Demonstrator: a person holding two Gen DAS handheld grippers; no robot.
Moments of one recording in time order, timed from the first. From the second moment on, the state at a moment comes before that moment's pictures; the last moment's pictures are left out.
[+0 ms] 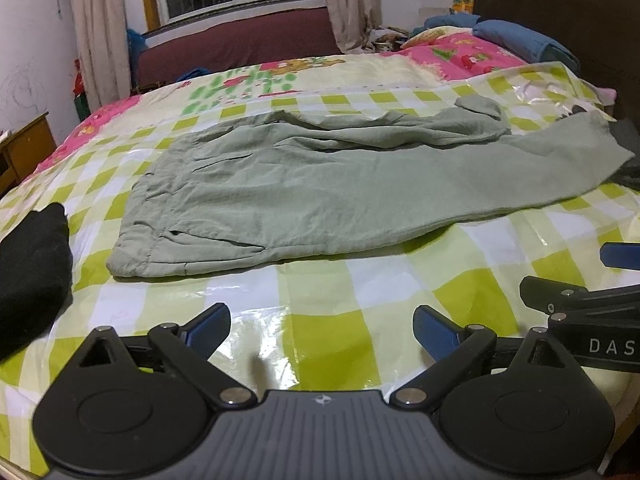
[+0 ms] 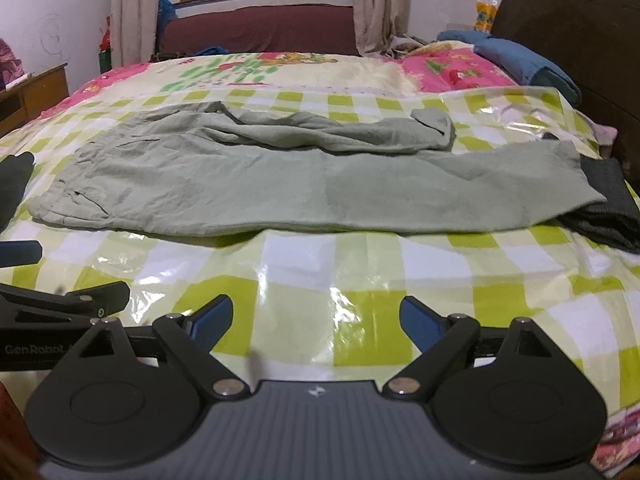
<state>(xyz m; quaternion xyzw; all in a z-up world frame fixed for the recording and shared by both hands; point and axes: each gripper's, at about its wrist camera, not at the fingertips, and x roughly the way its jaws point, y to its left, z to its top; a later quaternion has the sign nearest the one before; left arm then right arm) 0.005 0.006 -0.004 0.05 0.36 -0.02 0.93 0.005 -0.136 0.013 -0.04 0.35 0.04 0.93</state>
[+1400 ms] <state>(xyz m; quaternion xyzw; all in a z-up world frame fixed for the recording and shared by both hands) 0.058 0.179 -0.022 0.07 0.39 0.04 0.92 0.085 0.059 -0.011 -0.16 0.39 0.38 0.83</state>
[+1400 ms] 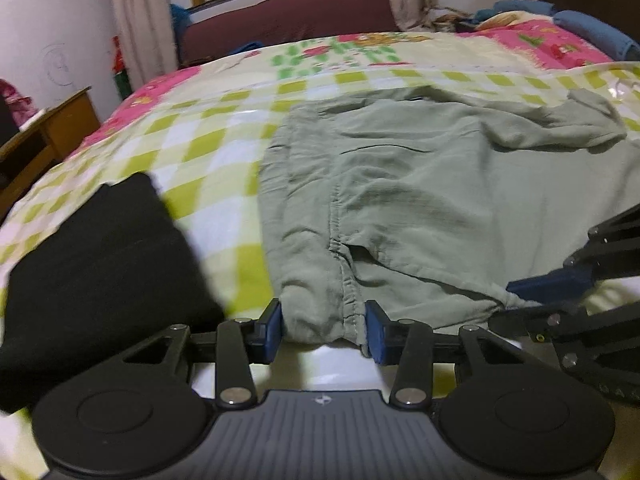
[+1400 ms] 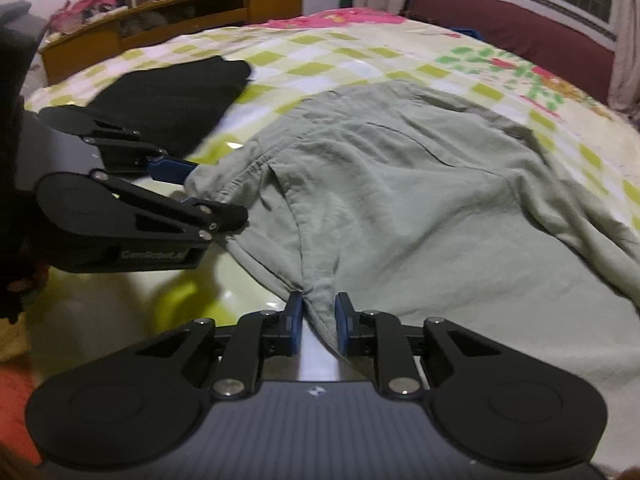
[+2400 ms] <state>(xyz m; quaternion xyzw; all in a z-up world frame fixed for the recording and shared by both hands) 0.106 -0.091 -0.008 0.19 0.34 -0.19 0.90 0.143 -0.407 -0.001 0.26 0.34 -0.15 0.89</state>
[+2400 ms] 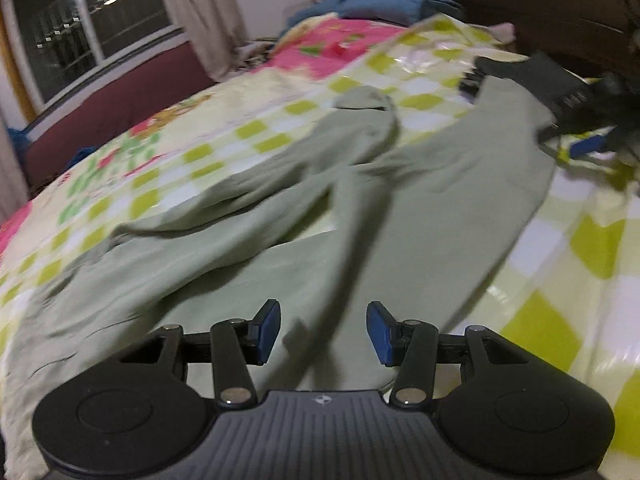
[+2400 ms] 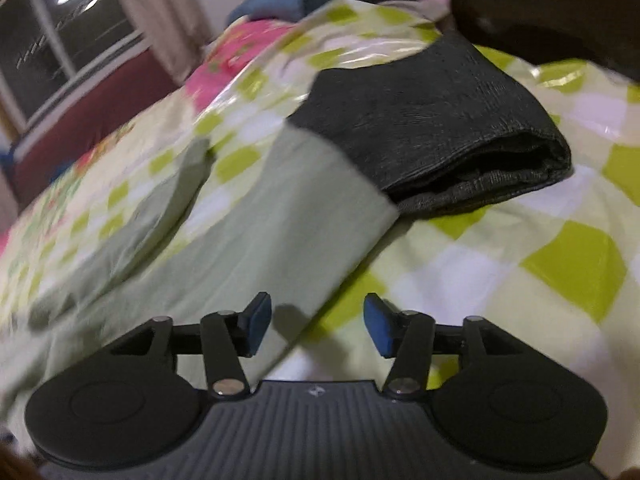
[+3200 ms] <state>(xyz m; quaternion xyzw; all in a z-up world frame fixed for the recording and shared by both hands) 0.129 -0.069 0.006 0.22 0.31 -0.18 0.91 0.108 -0.415 0.043 0.15 0.29 -0.21 0.92</state>
